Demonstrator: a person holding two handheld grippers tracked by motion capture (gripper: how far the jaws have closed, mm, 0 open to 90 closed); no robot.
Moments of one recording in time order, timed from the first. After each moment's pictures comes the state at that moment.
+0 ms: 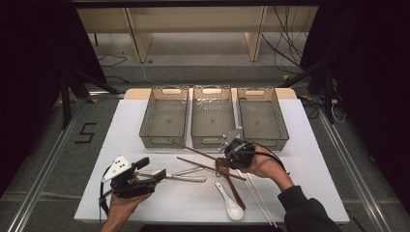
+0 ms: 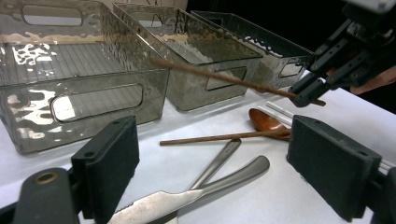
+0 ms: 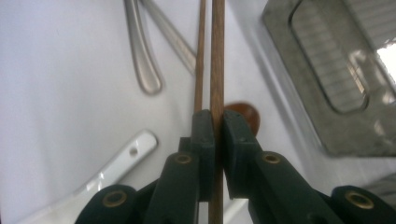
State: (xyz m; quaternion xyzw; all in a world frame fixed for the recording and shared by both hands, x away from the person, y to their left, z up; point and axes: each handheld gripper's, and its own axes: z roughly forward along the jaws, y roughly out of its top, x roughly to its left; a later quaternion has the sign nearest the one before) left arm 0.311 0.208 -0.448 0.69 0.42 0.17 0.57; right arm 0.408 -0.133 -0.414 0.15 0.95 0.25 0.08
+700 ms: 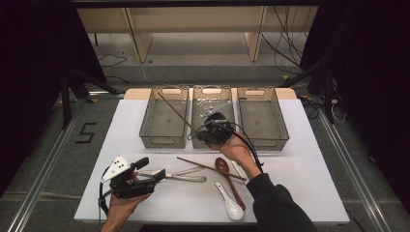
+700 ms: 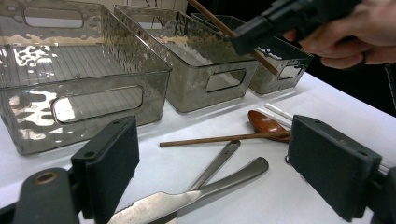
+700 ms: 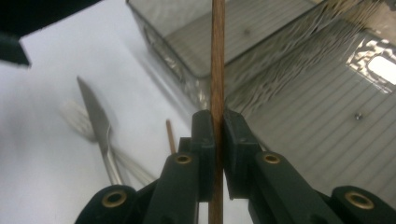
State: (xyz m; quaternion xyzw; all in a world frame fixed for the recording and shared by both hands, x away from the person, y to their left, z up) left arm 0.310 0.209 -0.447 0.69 0.42 0.17 0.57; right arm 0.452 -0.075 -0.384 0.31 0.87 0.37 0.08
